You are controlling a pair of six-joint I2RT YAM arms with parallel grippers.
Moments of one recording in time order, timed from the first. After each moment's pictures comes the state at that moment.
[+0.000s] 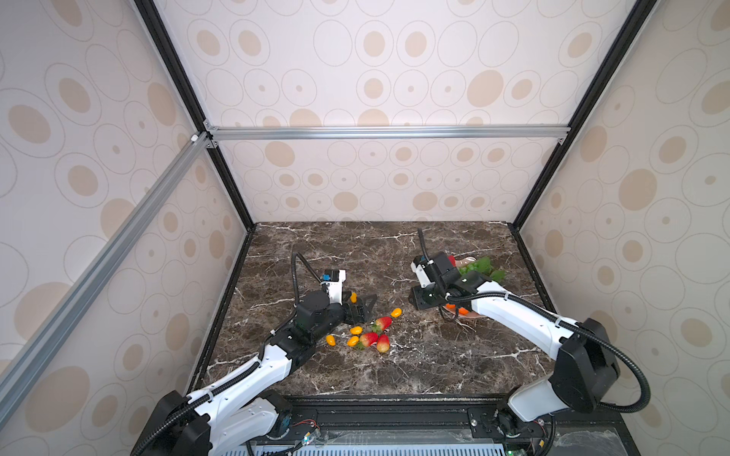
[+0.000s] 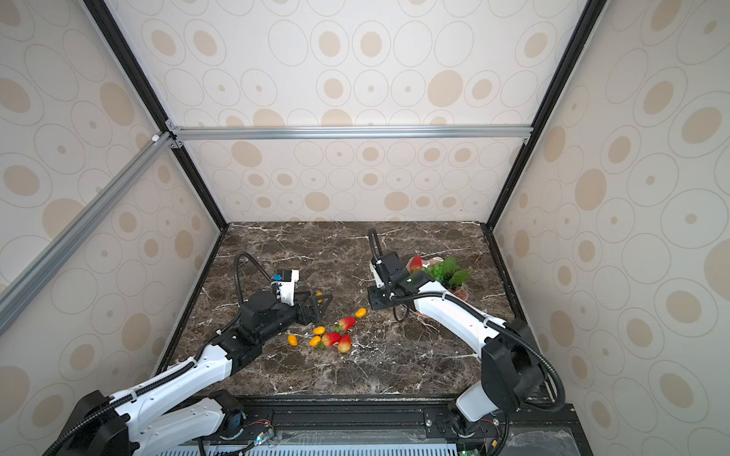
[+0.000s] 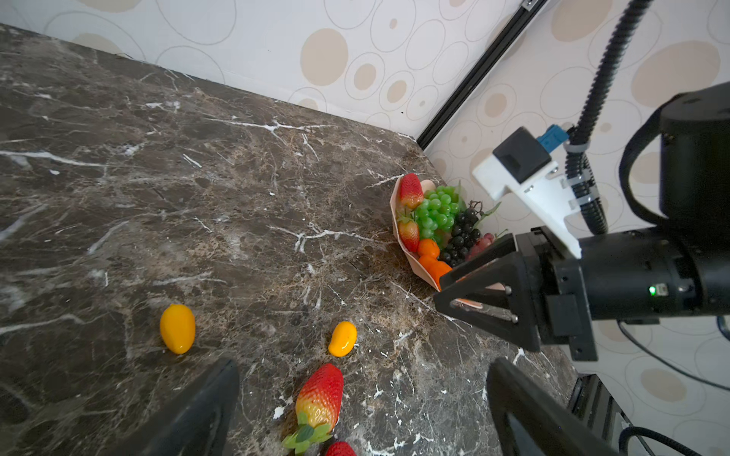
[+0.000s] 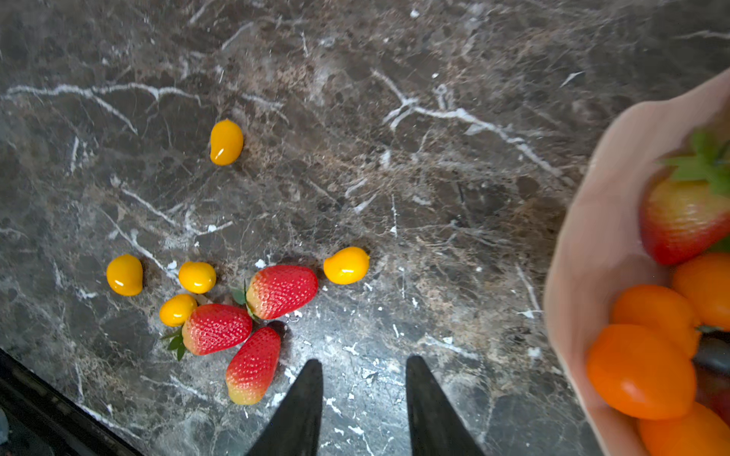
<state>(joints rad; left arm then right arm) -0.58 1.01 0.49 0.22 0.11 -0.56 0.65 1.53 1.16 -0.64 -0.04 0.33</state>
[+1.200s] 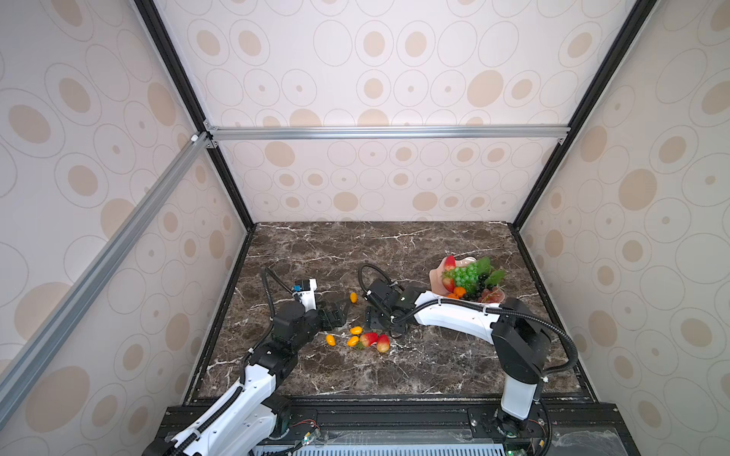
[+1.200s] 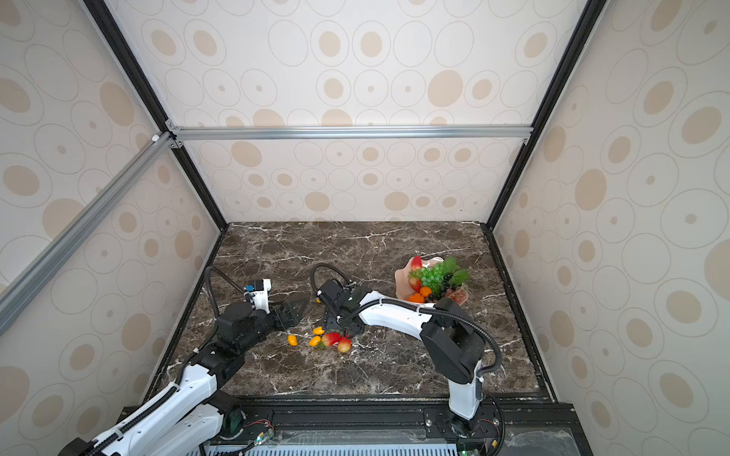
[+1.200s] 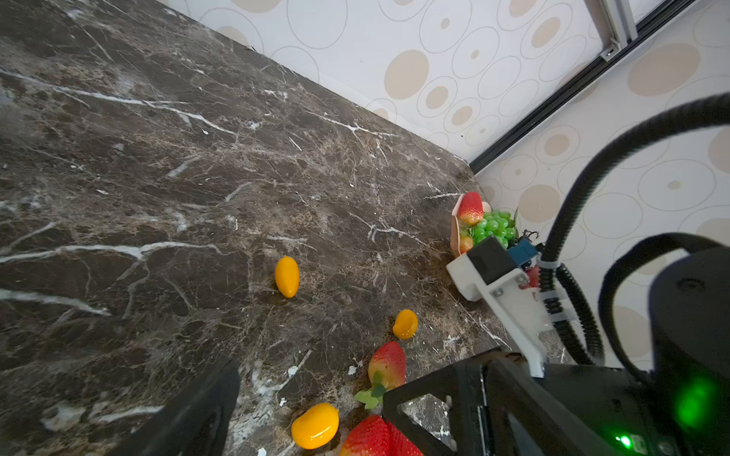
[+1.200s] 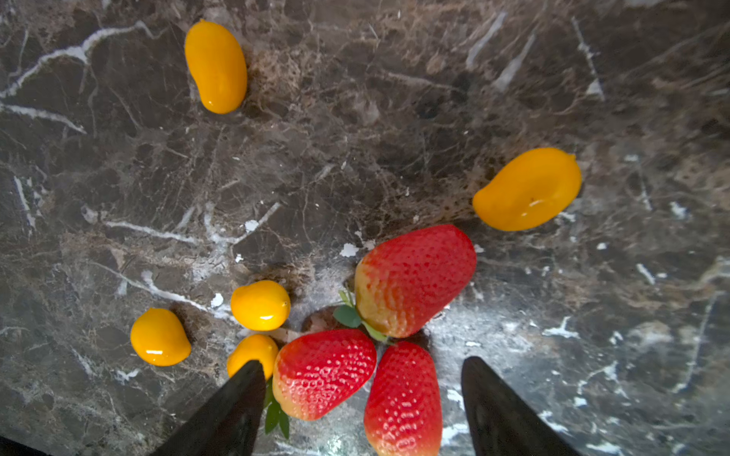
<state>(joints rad) -0.39 0.80 0.35 0.11 0.16 -0.61 0.95 1.87 1.33 -0.65 0.08 0.99</state>
